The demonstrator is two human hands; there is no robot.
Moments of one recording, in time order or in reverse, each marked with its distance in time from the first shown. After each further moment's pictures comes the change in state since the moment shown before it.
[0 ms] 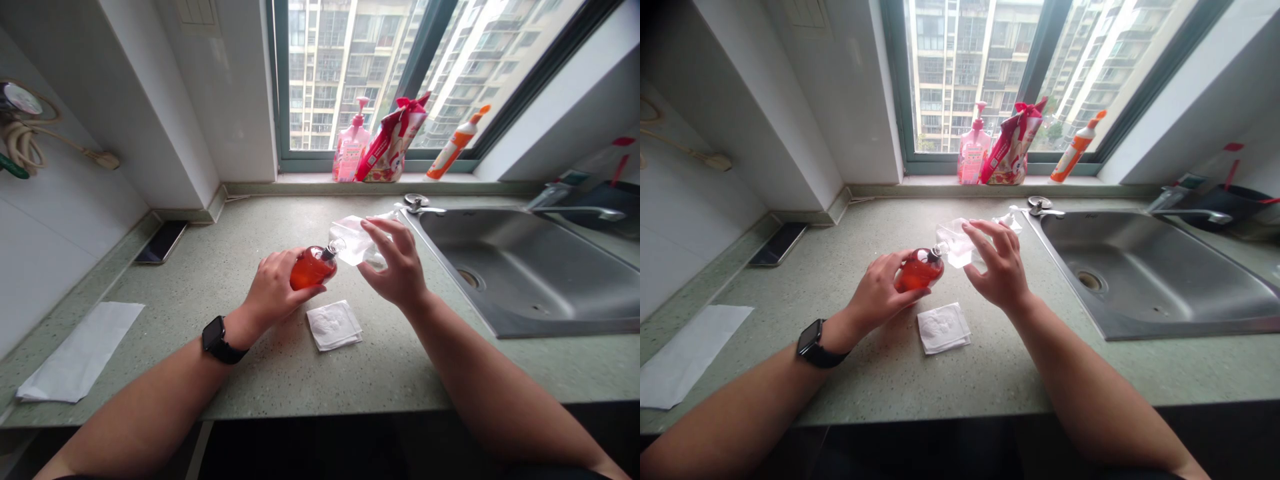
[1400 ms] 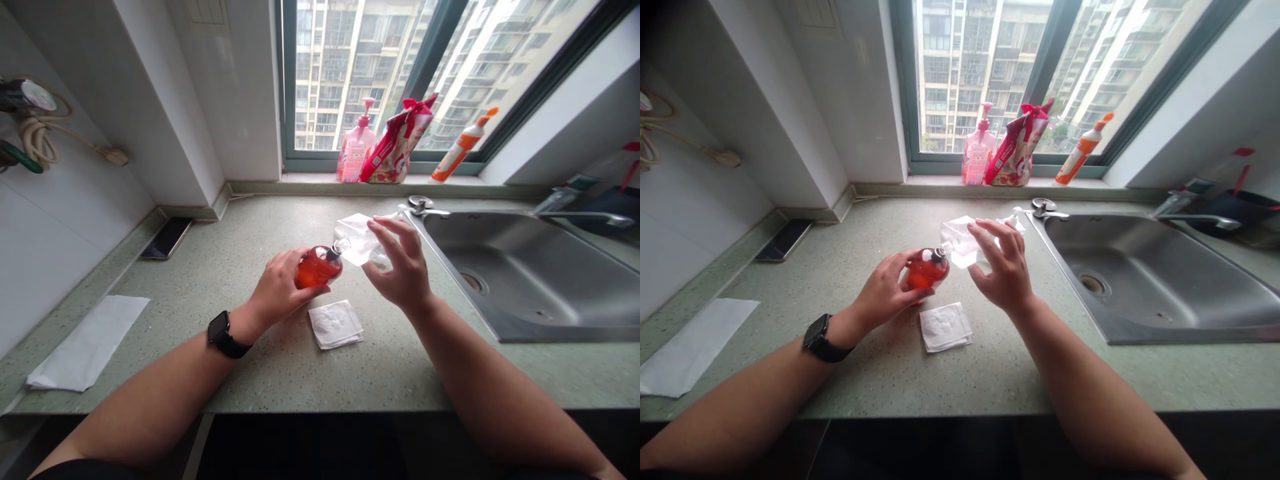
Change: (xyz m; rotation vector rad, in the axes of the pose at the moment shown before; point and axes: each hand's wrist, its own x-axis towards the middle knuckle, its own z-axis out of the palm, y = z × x) left_hand -0.001 0.000 0.003 -0.118 0.010 0.017; right_hand 0.000 -0.003 -0.002 0.005 0.016 0.012
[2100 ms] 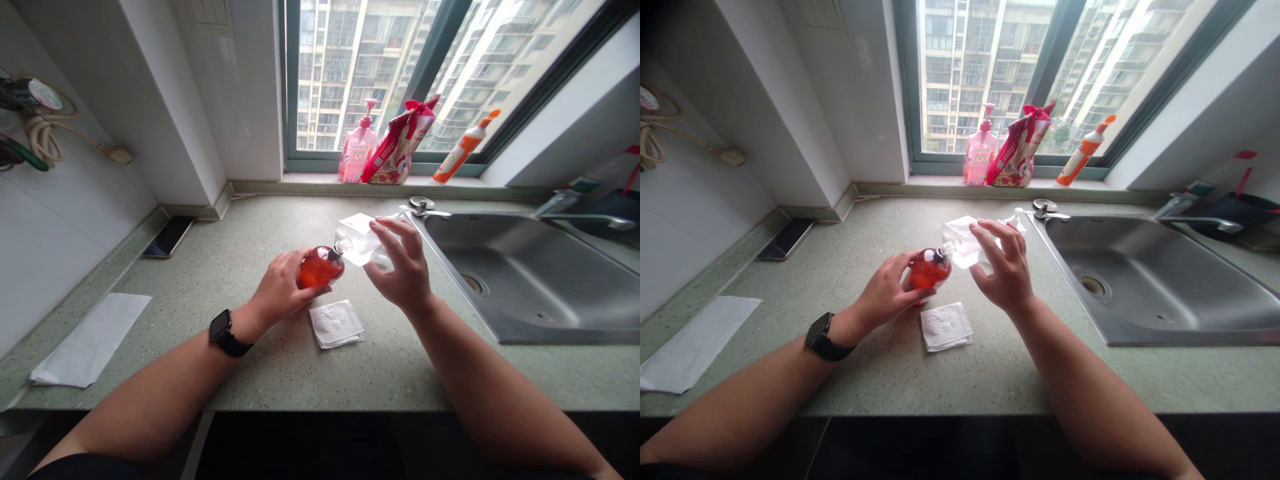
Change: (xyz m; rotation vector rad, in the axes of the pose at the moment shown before) left_hand 0.000 0.001 0.001 -0.021 -0.012 -0.004; right_hand 0.000 0.001 0.001 0.005 0.005 -0.004
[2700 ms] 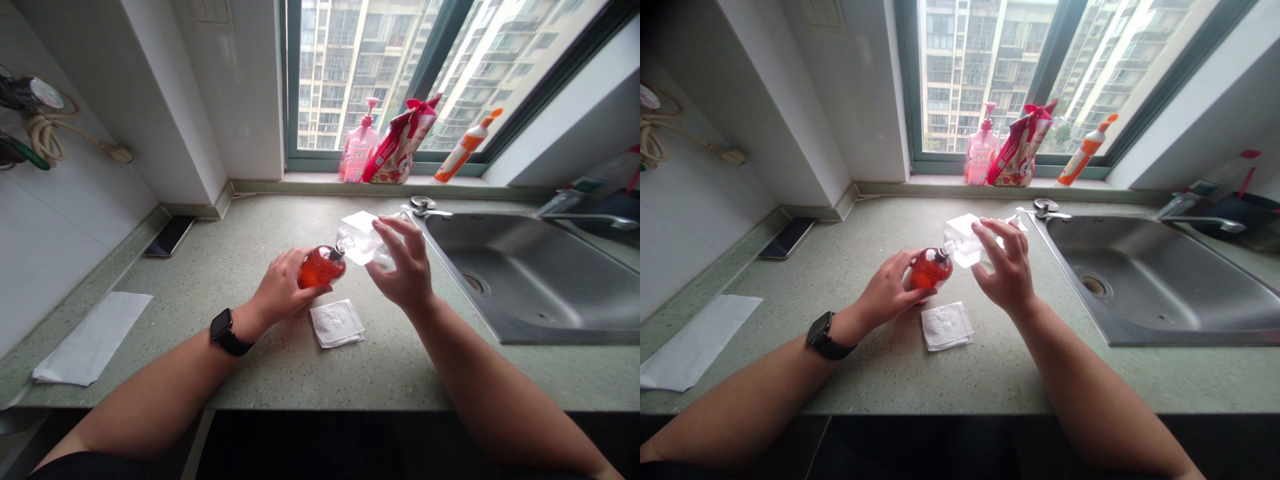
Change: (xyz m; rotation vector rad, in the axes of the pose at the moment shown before) left_hand 0.001 -0.001 0.000 -0.016 -0.012 0.007; right_hand 0.000 0.000 0.000 0.003 0.018 -0.007
